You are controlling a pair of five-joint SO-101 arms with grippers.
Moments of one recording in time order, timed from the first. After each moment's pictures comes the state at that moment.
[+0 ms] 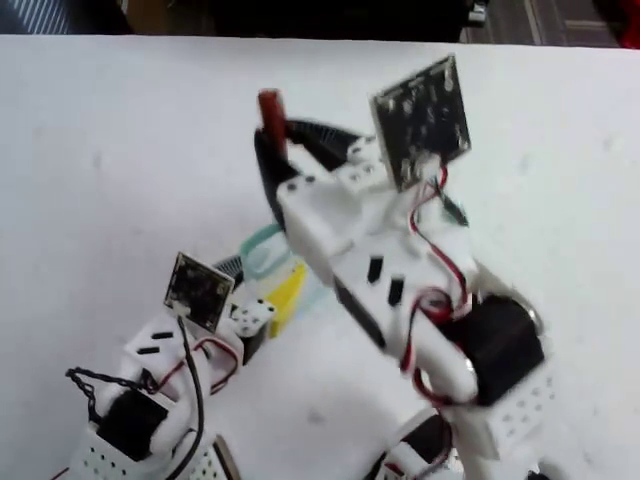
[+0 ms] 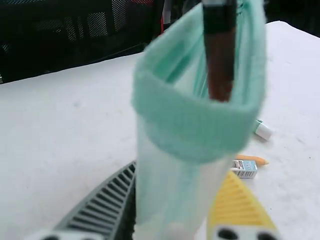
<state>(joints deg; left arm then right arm) 24.4 -98.9 81.0 47.7 4.0 -40.9 -40.3 -5.7 67.1 -2.0</state>
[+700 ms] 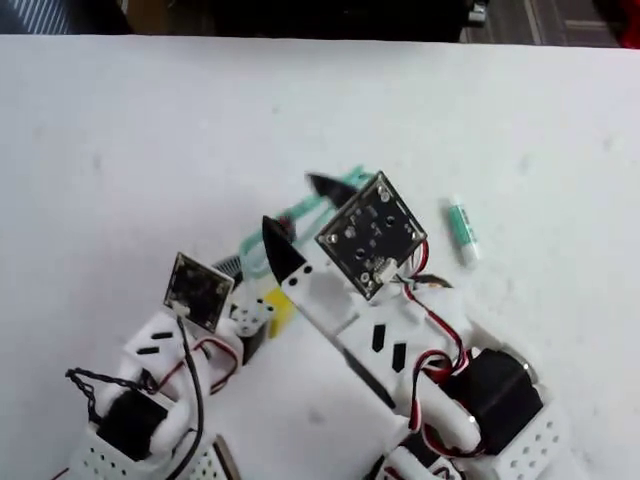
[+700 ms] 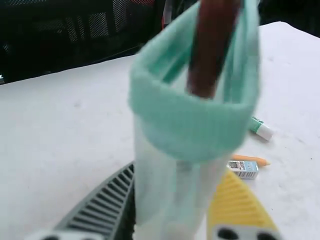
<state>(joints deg) 24.2 -99.2 81.0 47.7 4.0 -44.0 -55.6 17.3 66.0 11.0</state>
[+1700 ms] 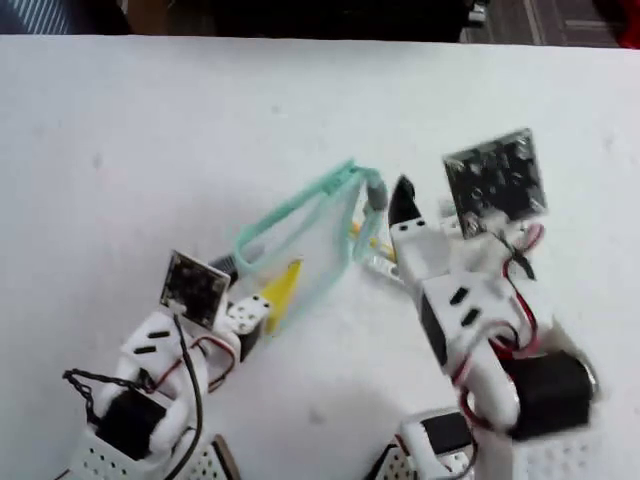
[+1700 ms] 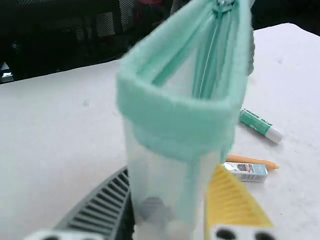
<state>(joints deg) 22.2 -99.2 81.0 47.7 4.0 -15.5 -53.2 13.3 79.2 12.6</state>
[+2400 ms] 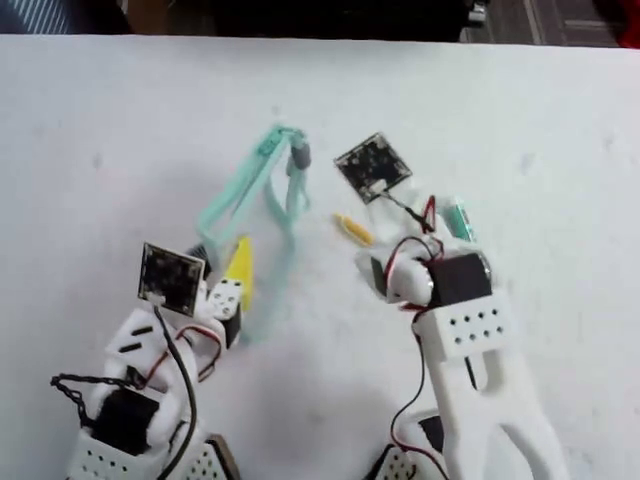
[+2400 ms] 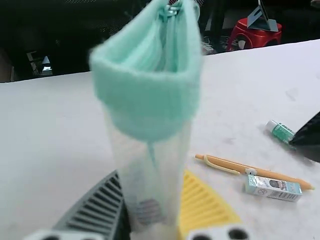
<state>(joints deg) 14.5 -99.2 81.0 46.6 4.4 -18.0 -39.3 35.4 70.8 23.3</state>
